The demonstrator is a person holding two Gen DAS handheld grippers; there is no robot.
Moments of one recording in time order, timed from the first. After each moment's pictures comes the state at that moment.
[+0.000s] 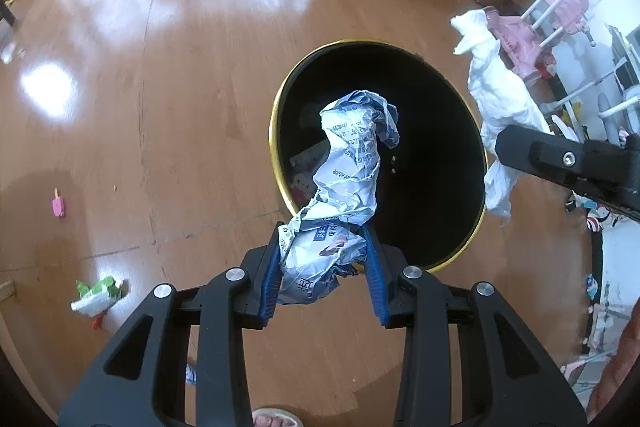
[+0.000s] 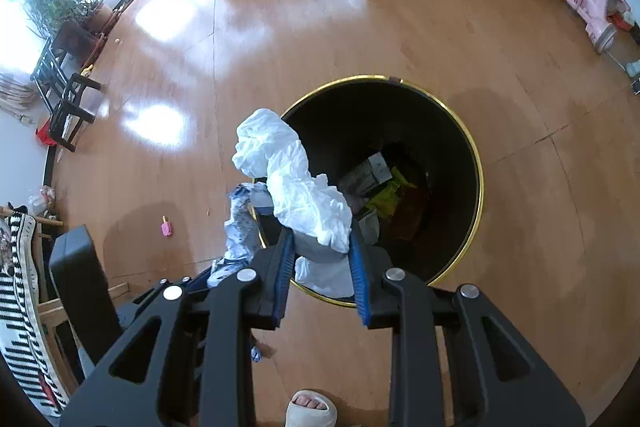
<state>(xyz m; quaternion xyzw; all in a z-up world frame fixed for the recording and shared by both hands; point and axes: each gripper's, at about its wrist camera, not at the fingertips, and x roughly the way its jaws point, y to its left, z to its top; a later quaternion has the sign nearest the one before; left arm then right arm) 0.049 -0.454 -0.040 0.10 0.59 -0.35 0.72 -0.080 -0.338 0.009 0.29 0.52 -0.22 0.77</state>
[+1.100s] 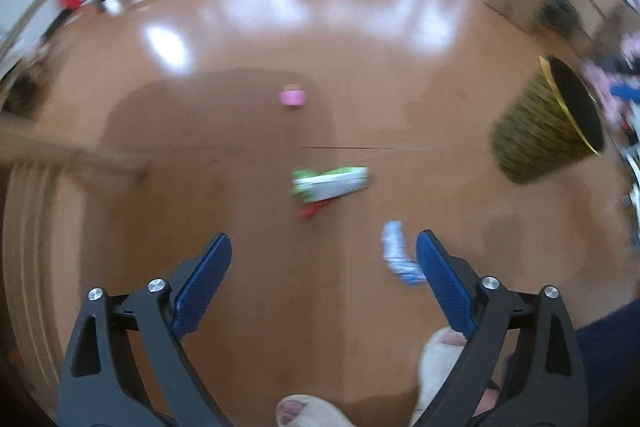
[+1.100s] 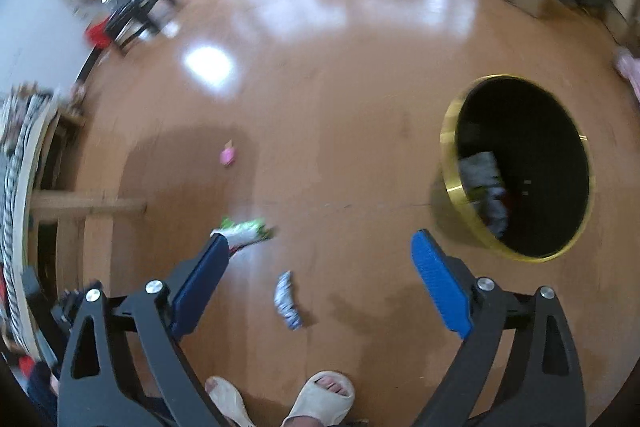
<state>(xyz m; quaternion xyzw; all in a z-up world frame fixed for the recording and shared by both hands) 0.012 -0.006 -0.032 0.08 0.56 -0.14 0.81 -0.029 -0.111 0.002 0.16 0.56 -0.09 0.81</state>
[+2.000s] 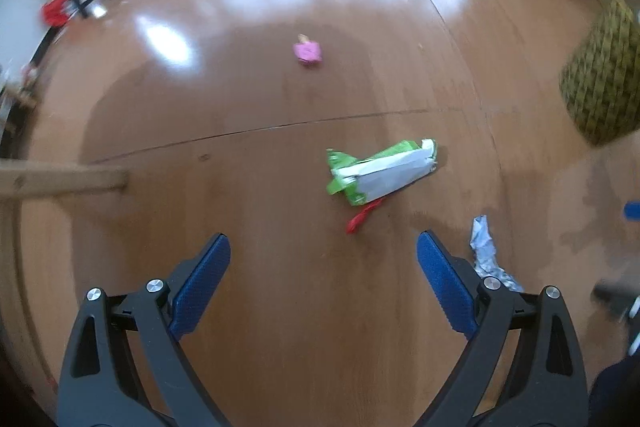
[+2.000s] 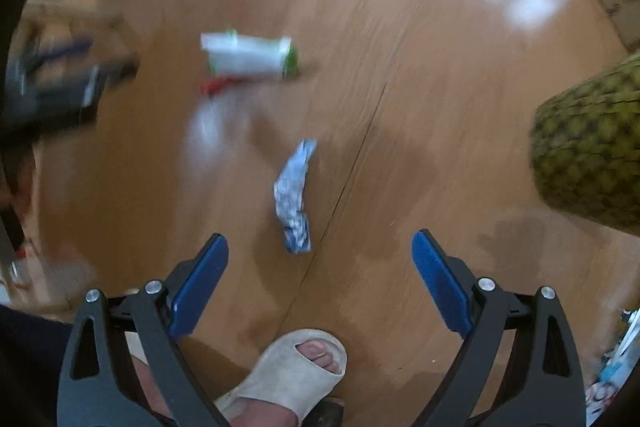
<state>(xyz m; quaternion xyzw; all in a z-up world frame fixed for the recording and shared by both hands) 0.087 -0.039 -0.205 0.18 0.58 -0.16 0.78 -0.048 0.024 -0.247 0.01 0.72 0.00 0.70</state>
